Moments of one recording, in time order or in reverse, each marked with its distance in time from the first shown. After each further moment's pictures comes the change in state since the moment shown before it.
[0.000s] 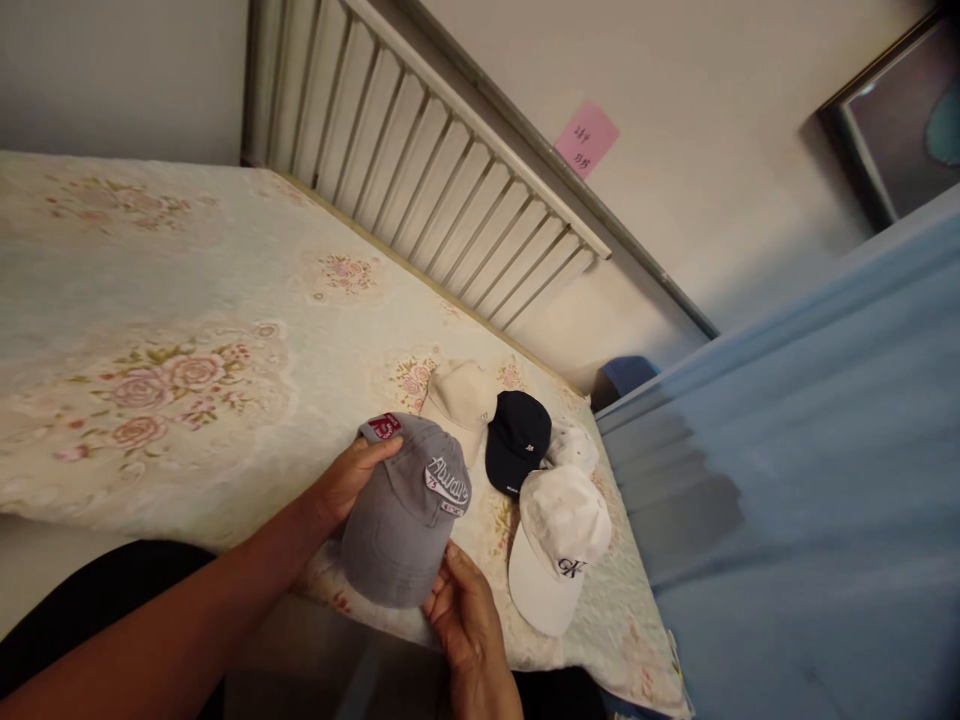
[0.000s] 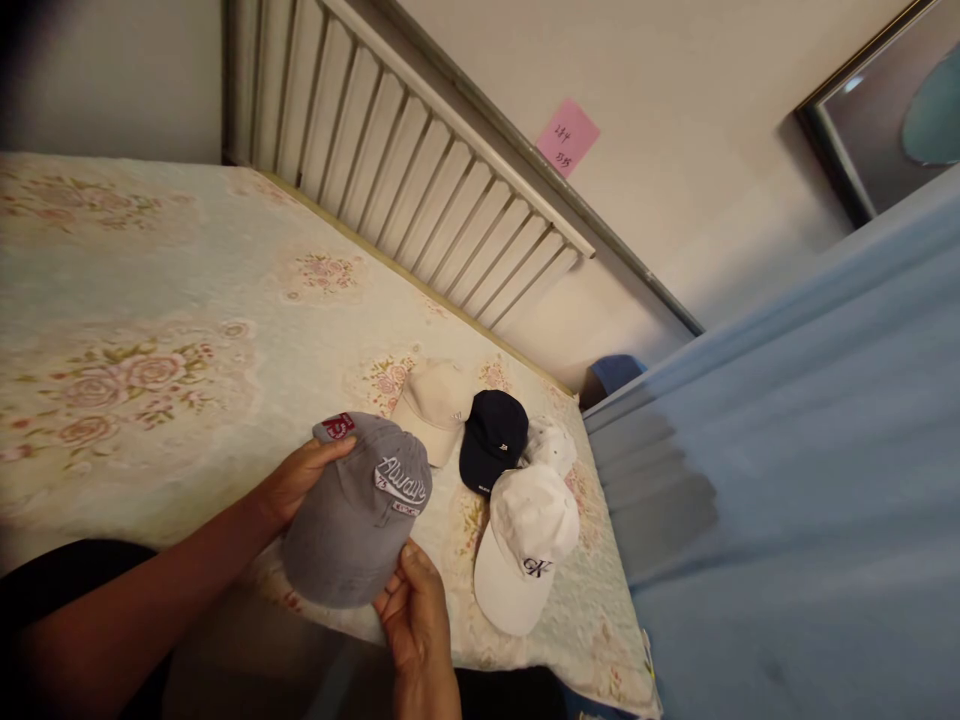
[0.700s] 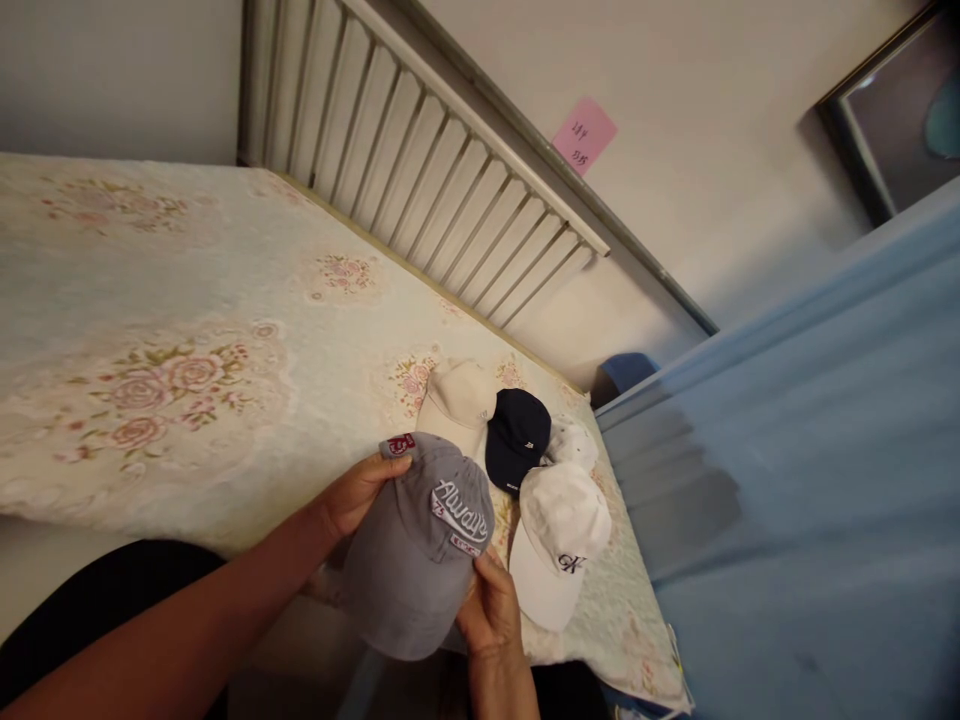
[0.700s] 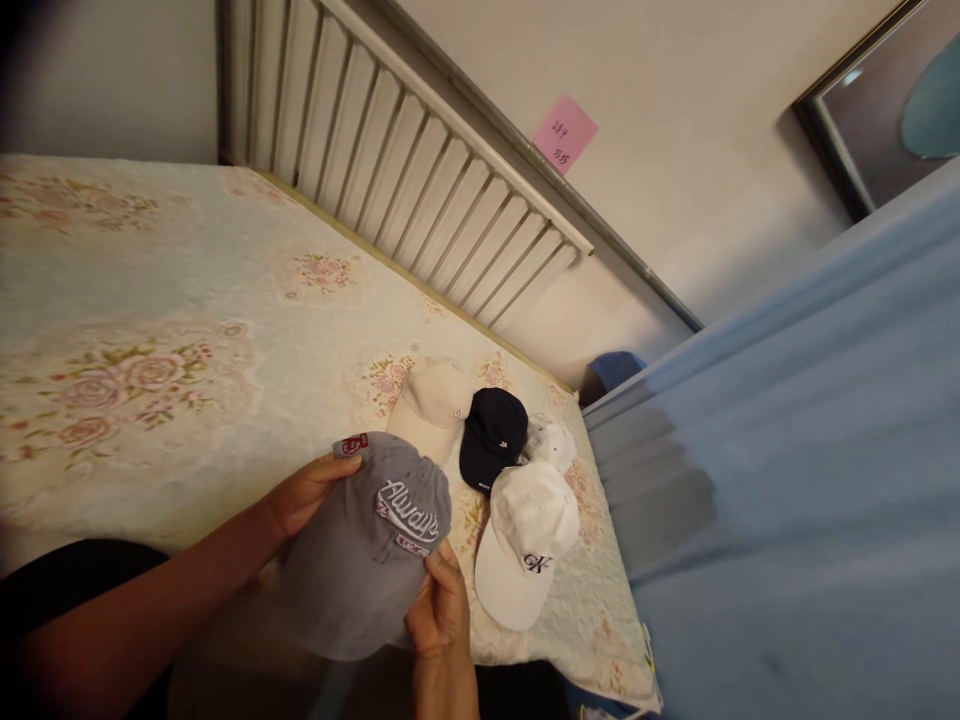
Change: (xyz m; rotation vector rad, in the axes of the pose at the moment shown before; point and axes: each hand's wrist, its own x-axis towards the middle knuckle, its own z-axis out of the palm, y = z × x) left_hand -0.007 -0.014 -0.002 -0.139 -0.257 -0.284; right_hand 0.002 -0.016 -0.018 0.138 0.006 -0.147
